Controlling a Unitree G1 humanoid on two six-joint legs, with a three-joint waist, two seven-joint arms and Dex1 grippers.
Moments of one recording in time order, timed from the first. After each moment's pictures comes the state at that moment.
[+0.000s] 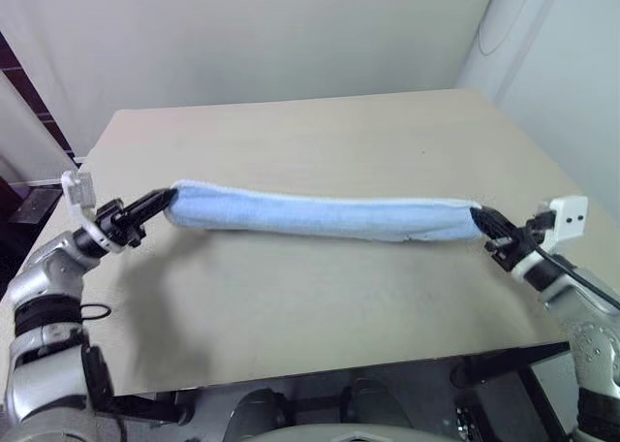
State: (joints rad) left arm -0.44 0.71 0.42 0.66 -0.59 0.45 -1.47; right arm 0.08 -0.55 -0.46 -0.35 0.65 0.60 0.52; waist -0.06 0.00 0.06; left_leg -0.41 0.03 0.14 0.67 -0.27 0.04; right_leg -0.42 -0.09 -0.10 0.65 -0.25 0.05
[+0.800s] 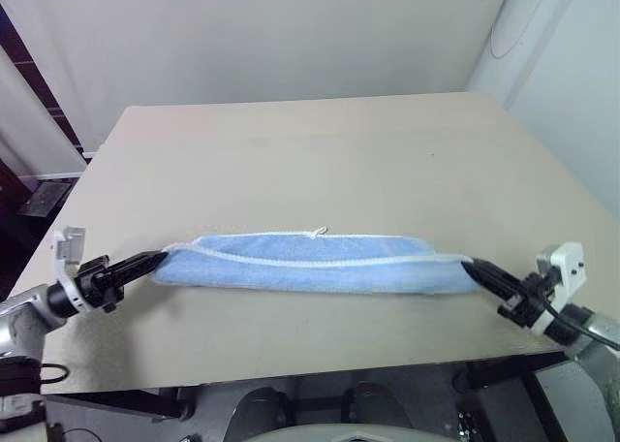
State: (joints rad) left arm -0.20 0.73 0.42 0.53 -0.62 0.48 -1.44; right arm 0.20 -0.63 -0.44 -0.34 0.63 0.52 0.74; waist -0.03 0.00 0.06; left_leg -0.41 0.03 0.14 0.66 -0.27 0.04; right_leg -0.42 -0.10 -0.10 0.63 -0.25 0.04
